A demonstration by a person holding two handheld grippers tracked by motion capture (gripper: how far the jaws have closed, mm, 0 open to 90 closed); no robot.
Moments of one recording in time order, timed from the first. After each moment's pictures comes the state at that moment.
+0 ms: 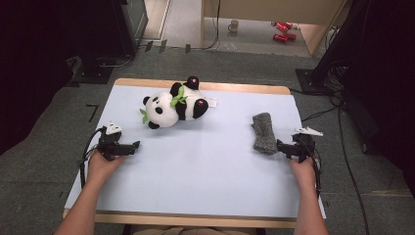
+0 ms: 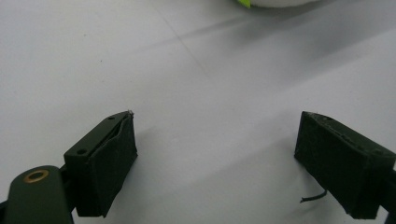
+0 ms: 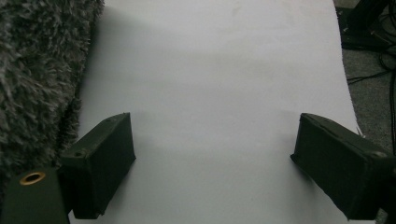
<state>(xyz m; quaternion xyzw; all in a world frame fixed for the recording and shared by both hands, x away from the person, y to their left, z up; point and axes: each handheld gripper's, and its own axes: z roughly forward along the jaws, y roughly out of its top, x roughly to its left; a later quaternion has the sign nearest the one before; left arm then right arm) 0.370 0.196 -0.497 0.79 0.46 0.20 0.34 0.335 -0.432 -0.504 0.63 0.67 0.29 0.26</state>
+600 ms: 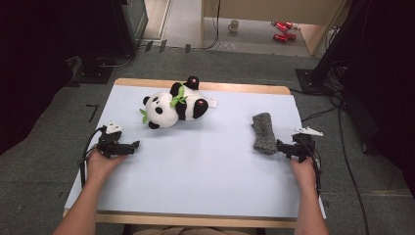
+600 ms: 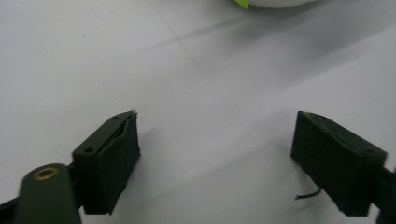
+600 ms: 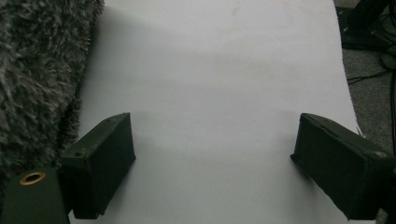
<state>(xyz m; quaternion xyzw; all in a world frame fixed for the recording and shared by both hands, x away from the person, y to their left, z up) 0.370 0.197 -0.491 0.80 0.46 0.19 0.34 0.335 -0.433 -0.504 0.63 0.67 0.29 0.26</state>
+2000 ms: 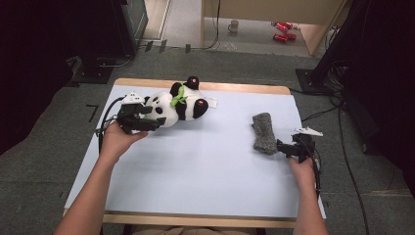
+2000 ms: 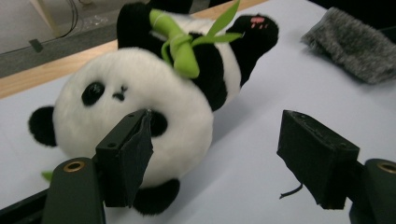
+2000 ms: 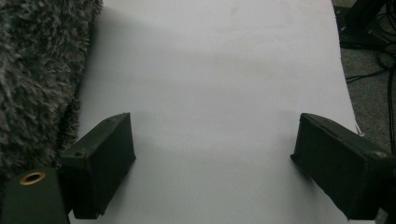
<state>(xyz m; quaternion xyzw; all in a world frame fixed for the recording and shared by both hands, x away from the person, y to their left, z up) 0.398 0.109 -0.382 0.81 0.36 0.13 0.44 0.334 -0.431 -0.503 0.64 0.66 0.29 0.26</state>
